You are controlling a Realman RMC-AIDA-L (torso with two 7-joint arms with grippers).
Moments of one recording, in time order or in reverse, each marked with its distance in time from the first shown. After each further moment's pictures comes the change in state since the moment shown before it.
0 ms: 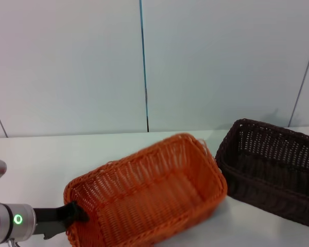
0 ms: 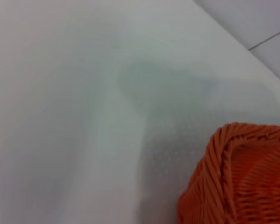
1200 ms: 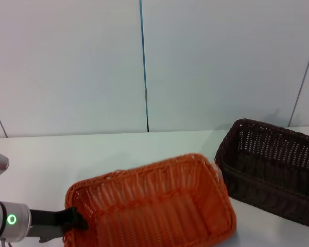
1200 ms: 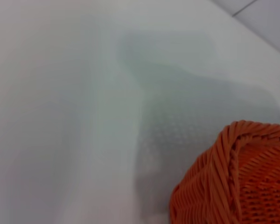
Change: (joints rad) left arm 0.005 0.008 0.014 0.105 0.063 0.165 -0.001; right arm 0.001 0.001 0.006 -0.003 0.000 0.004 -0.001
